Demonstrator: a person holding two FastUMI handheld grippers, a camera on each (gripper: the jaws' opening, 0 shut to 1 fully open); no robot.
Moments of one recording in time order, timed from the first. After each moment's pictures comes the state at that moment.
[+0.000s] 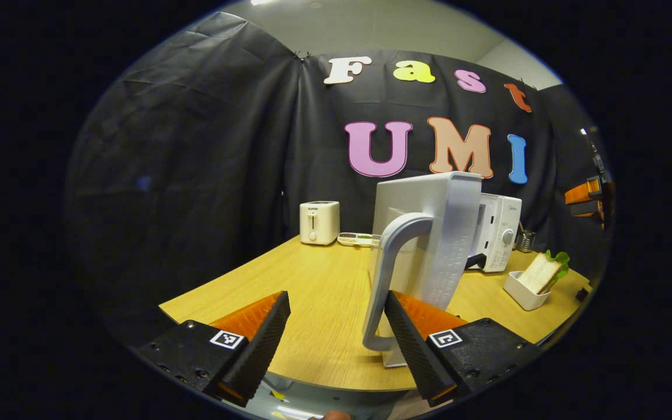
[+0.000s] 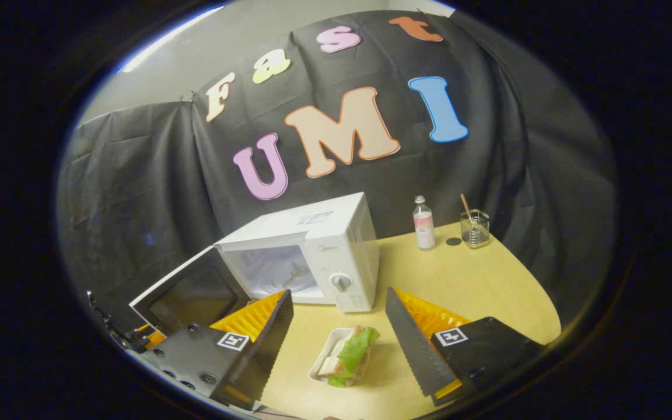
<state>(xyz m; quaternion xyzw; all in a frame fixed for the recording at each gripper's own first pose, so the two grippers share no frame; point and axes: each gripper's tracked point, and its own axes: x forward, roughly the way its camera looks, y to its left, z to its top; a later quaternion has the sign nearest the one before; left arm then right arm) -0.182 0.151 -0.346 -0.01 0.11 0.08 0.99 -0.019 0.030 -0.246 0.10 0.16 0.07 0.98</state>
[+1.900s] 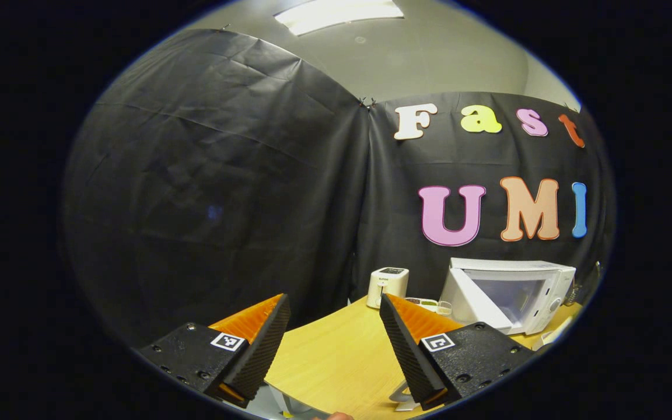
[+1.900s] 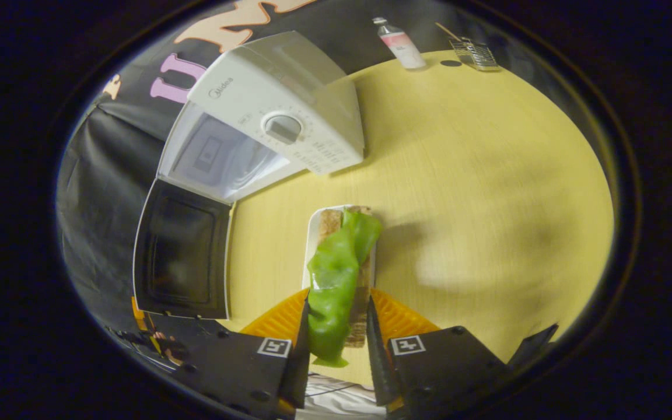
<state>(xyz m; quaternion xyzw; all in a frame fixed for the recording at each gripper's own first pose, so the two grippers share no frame) -0.176 0.220 -0.229 -0.02 -0.01 0.23 0.97 -0.029 0.055 -0.436 0.22 0.53 0.07 0.82</state>
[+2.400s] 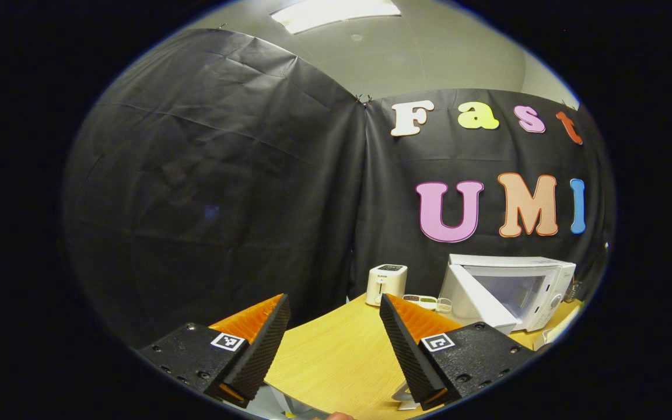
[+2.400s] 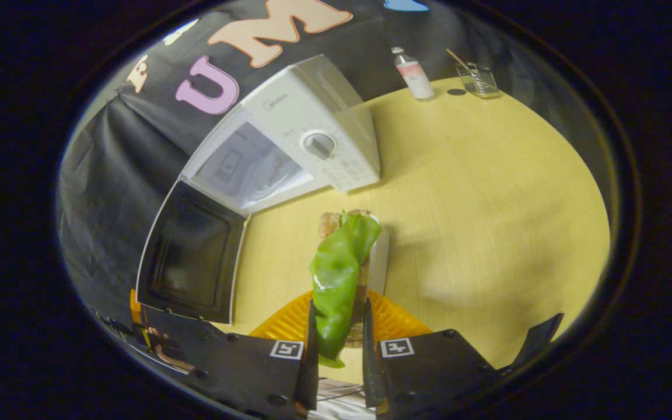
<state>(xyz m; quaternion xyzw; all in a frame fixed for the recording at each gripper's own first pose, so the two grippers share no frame) -0.176 0.227 -0.227 -0.01 -0.01 0.23 0.97 -0.046 0.069 -0.396 0.21 0.44 0.08 0.87</state>
